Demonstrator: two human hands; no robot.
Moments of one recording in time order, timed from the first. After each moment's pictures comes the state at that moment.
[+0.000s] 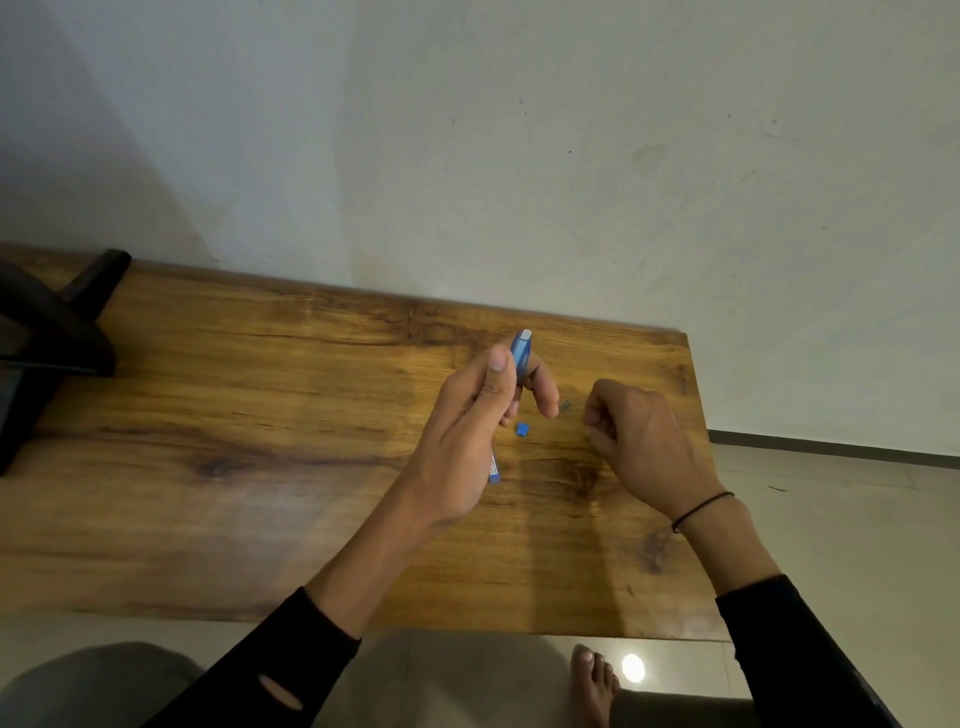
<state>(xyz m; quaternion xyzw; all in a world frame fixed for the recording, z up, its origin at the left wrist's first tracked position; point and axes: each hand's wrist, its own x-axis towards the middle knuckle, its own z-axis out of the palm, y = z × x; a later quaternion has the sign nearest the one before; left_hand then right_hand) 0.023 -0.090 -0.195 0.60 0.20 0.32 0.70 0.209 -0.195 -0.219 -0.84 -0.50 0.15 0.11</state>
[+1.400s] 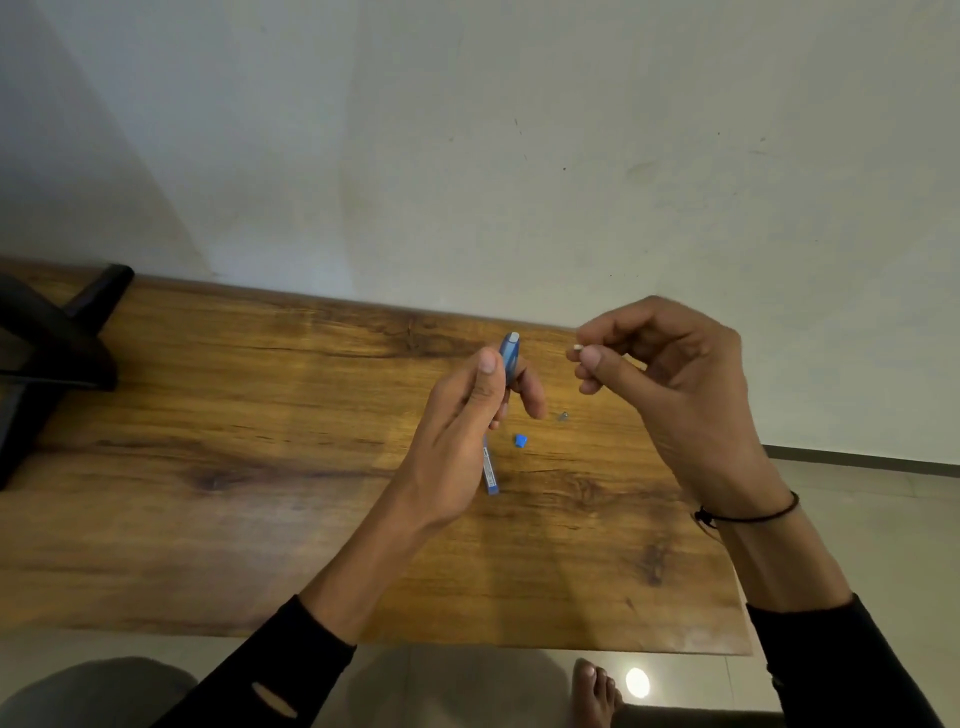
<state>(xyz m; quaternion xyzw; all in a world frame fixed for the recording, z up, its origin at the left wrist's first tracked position) 0.017 -0.083 -0.193 0.63 0.23 0.32 0.67 0.186 -0.176 -0.138 -0.64 -0.46 0.24 0.57</state>
